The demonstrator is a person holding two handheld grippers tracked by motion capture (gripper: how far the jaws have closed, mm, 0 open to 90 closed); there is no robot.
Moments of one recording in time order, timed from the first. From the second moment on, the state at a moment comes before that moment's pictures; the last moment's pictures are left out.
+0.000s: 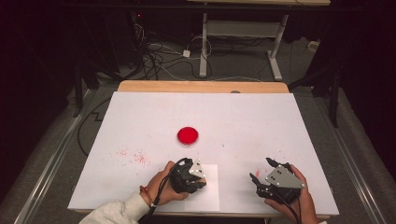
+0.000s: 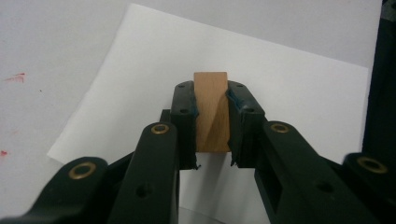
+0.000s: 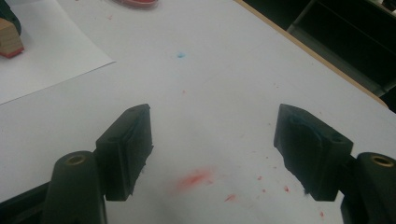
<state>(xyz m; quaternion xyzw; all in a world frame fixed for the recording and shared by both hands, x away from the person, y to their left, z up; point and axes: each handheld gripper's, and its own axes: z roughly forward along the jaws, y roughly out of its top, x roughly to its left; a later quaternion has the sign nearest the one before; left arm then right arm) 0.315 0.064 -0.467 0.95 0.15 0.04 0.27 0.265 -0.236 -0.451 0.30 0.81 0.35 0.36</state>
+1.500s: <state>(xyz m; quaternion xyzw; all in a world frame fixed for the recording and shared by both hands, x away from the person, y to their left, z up) 0.318 0.060 -0.466 0.96 0.15 0.03 0.25 0.267 -0.234 -0.452 0.29 0.82 0.35 0.35</state>
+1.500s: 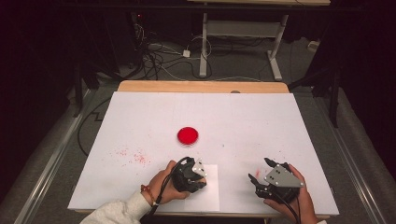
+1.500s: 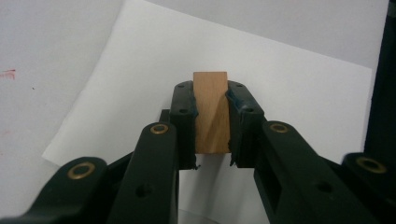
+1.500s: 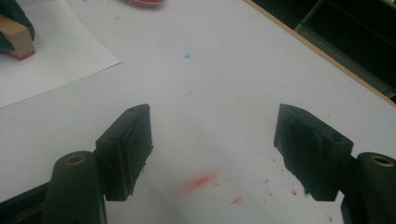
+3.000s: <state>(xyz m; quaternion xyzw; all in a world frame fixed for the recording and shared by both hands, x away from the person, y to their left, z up) 0.324 0.114 -0.423 0.92 0.20 0.09 0.33 0.265 -0.236 -0.447 0.29 0.81 0.36 0.36</state>
